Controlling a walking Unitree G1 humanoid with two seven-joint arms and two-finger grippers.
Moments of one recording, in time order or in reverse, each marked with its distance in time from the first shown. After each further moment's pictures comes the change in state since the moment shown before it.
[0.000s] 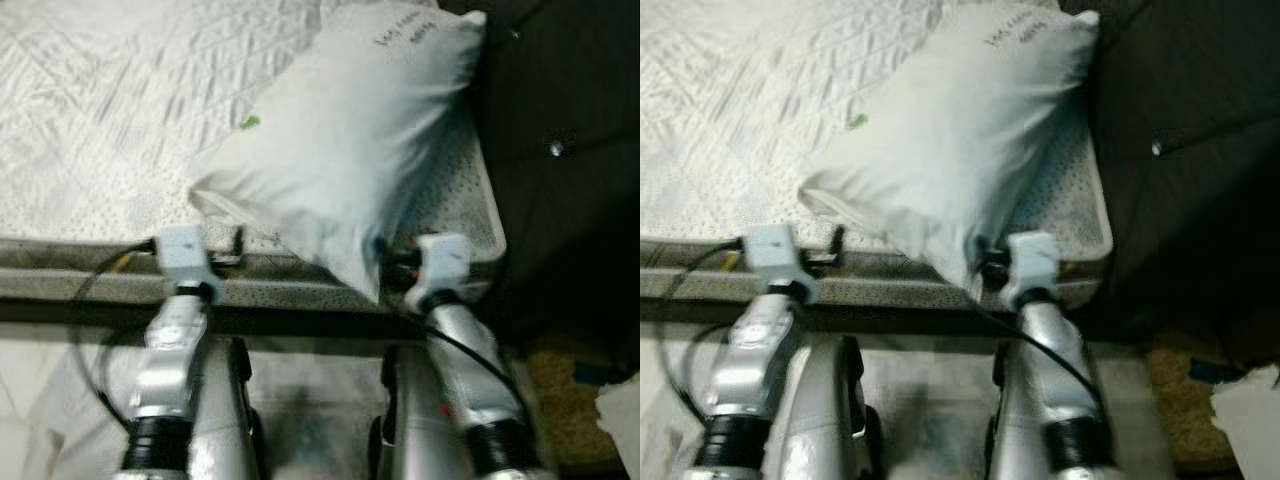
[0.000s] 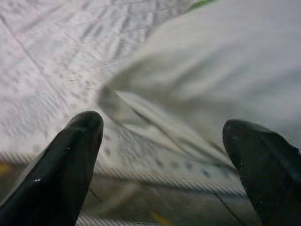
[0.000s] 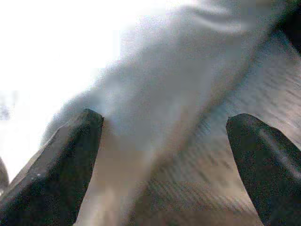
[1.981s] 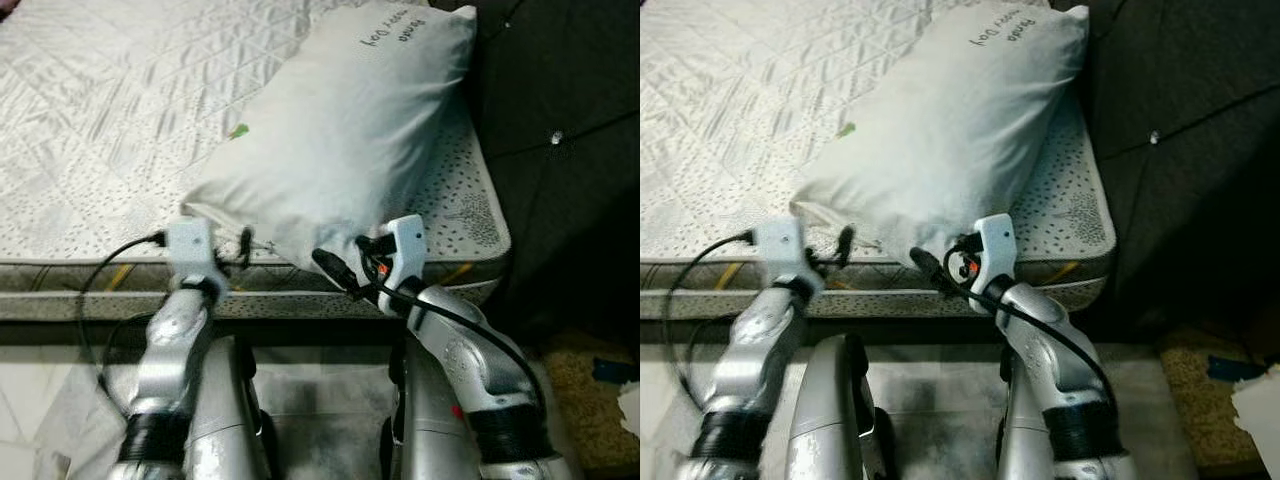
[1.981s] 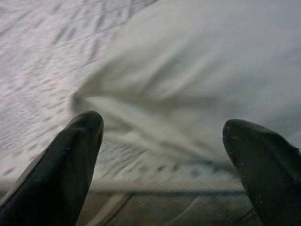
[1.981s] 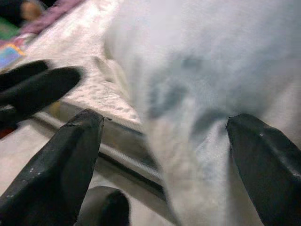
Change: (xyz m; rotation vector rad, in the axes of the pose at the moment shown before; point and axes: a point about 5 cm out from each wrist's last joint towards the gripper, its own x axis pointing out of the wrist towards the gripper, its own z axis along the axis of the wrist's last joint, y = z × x) left arm -0.005 0.003 -0.002 0.059 0.066 -0.049; right arm 0.000 0.038 0.023 0.285 0.214 0.410
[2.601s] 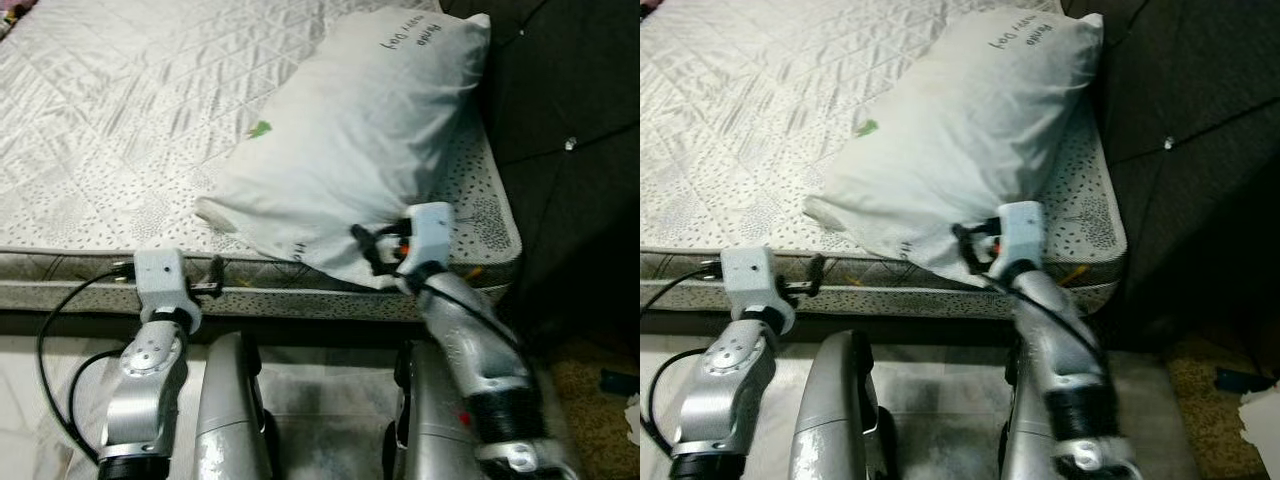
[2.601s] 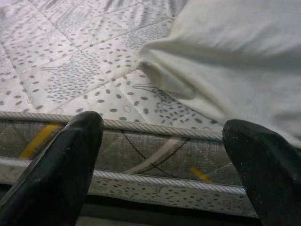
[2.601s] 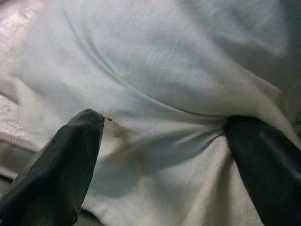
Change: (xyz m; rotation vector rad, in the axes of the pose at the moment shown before) left arm -0.026 0.014 -0.011 -0.016 0.084 0.082; right arm -0.010 -0.040 0.012 -0.076 -0.098 -0.265
